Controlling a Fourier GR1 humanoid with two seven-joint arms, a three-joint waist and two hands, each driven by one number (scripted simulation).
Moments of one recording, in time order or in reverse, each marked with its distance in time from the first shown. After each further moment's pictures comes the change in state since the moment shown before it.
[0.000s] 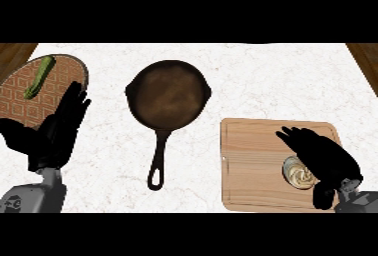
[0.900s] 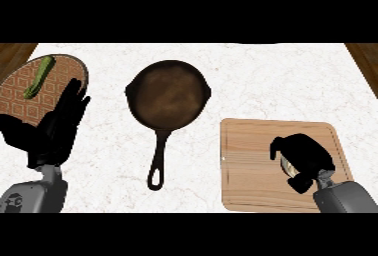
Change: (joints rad) left arm -0.022 -0.038 0.043 -0.008 -0.037 -0.031 0.030; right arm -0.057 0.112 -0.011 0.254 0.122 -0.147 -0.197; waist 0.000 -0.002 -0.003
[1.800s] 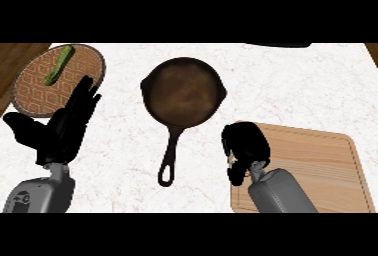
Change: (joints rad) left arm -0.021 -0.028 -0.029 -0.016 -0.020 -0.038 0.016; right arm -0.144 0.336 0.105 0.024 0.020 -0.092 0.393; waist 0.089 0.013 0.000
